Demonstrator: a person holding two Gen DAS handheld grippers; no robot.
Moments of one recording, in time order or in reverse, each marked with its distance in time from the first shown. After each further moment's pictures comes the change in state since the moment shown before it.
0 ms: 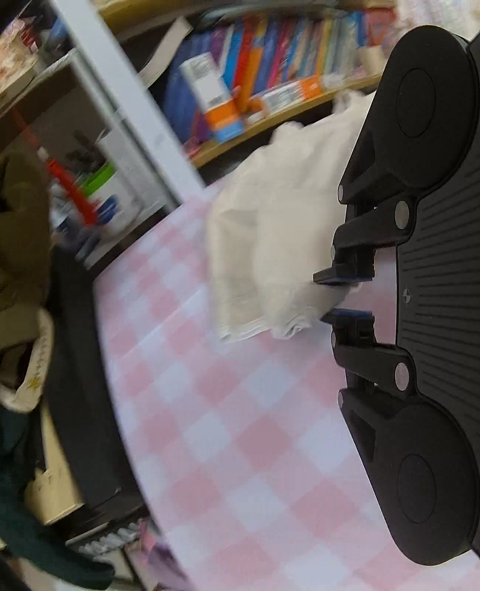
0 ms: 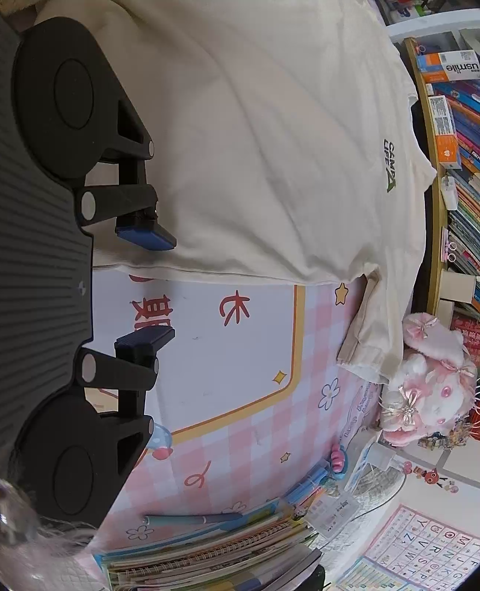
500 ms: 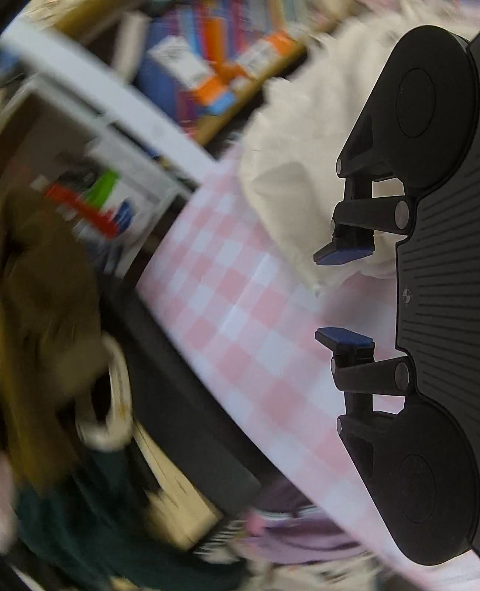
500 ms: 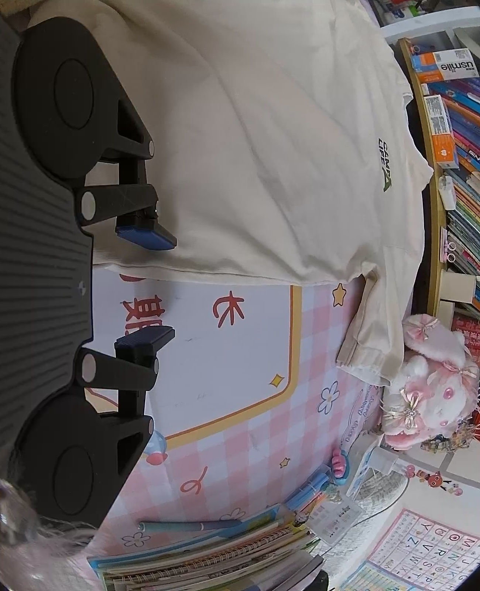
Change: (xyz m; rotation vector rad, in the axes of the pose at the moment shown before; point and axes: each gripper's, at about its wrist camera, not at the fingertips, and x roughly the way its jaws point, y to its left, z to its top) left arm 0.023 -0.002 0.041 0.299 -0.097 0.262; right arm 0.005 -0.004 0.004 0.008 0.002 0.020
